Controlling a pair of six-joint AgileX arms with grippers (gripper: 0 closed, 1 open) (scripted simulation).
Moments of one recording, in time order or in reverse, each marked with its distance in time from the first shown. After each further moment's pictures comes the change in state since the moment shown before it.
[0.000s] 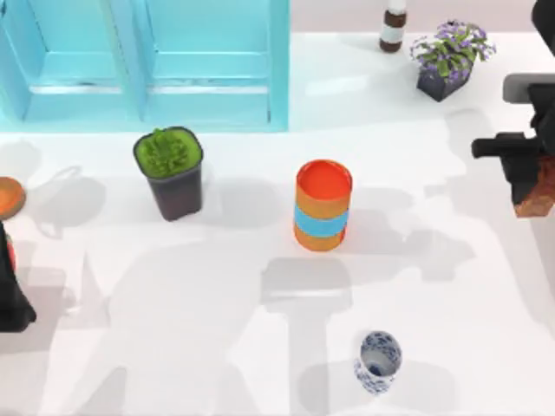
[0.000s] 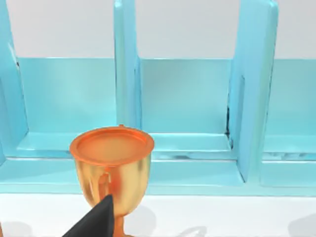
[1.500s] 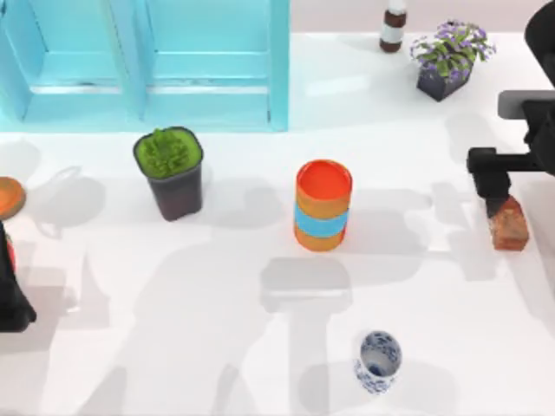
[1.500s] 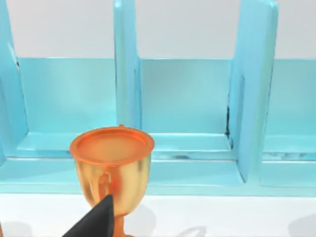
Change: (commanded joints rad) left arm 0.000 0.000 0.000 0.000 0.000 0.000; right arm -0.001 0.012 -0.057 0.066 0.000 0.002
